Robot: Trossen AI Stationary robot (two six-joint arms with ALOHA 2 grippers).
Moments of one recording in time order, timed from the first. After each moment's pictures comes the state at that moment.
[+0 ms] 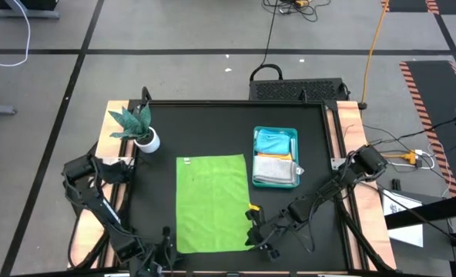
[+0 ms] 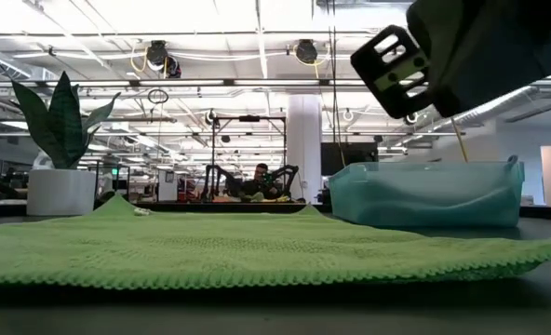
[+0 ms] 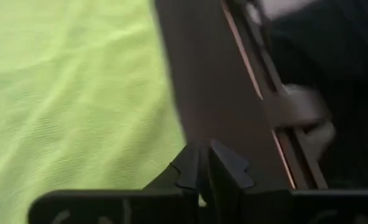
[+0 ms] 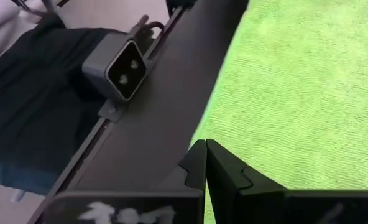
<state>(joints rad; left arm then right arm) -1.07 1.82 0.98 -0.17 -0.59 -0.72 0.59 1.83 1.00 0.13 0.03 0.19</state>
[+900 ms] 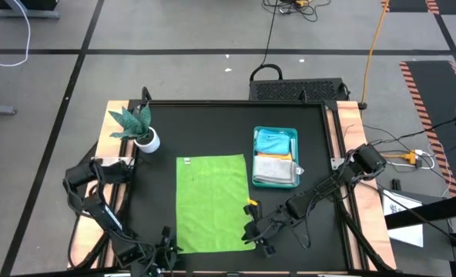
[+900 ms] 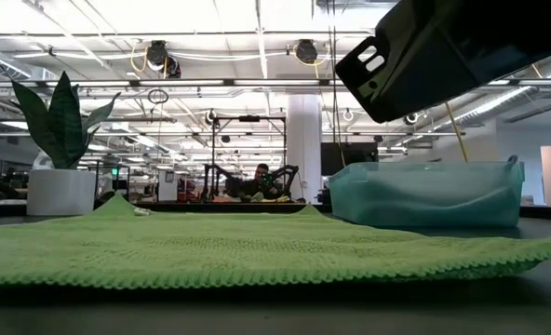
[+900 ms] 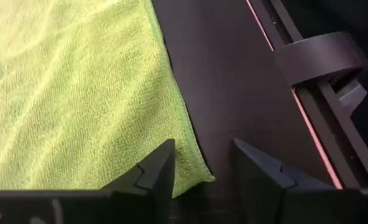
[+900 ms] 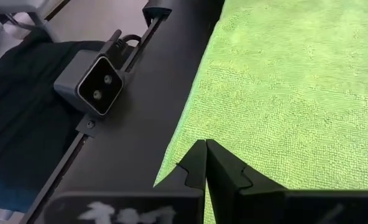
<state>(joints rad) -1.08 1.90 1.01 -0.26 -0.57 -0.65 0.55 1.83 1.00 0.14 0.04 0.21</state>
